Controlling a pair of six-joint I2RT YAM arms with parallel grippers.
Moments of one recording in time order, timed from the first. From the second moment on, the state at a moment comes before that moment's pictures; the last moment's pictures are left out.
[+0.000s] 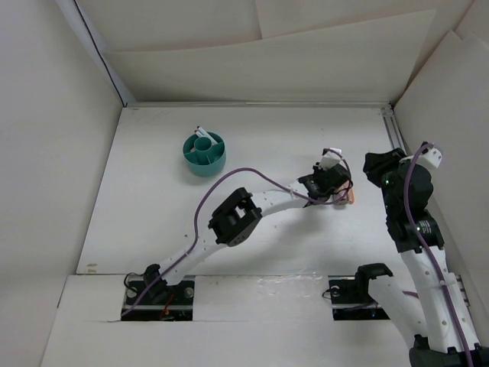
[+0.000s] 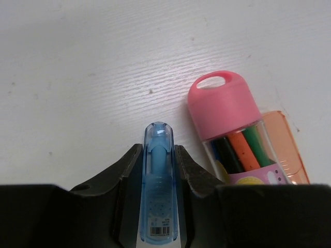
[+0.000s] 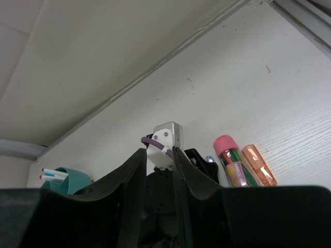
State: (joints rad) left arm -1.09 2.61 2.25 -0.36 -0.55 -0.57; right arm 0.12 0.67 0.85 -0.33 0.28 0.65
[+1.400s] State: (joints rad) left arm -0.30 1.83 1.44 -0.26 -0.83 -0.75; right arm 0.24 0.85 0.72 -0.10 0.15 0.64
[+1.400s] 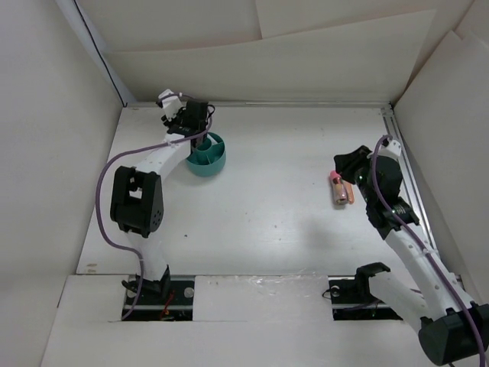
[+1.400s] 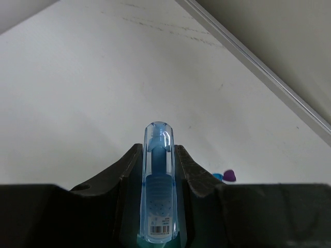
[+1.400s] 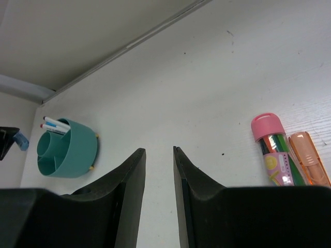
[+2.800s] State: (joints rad) left arm -0.42 2.12 1.61 -0.27 -1.29 -0.56; right arm 0.24 0.84 0.72 -0.10 0.15 0.64
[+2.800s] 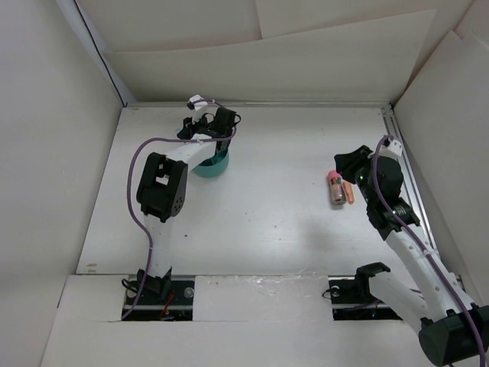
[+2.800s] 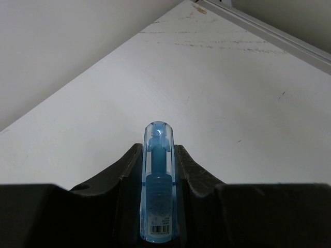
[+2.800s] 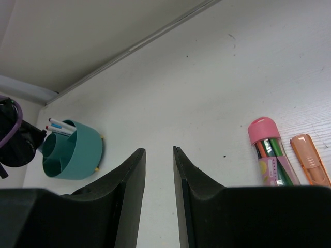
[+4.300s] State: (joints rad) left arm -0.52 1.94 1.56 -0.27 -1.29 -0.57; right arm 0.24 0.84 0.72 -0.10 0.16 0.64
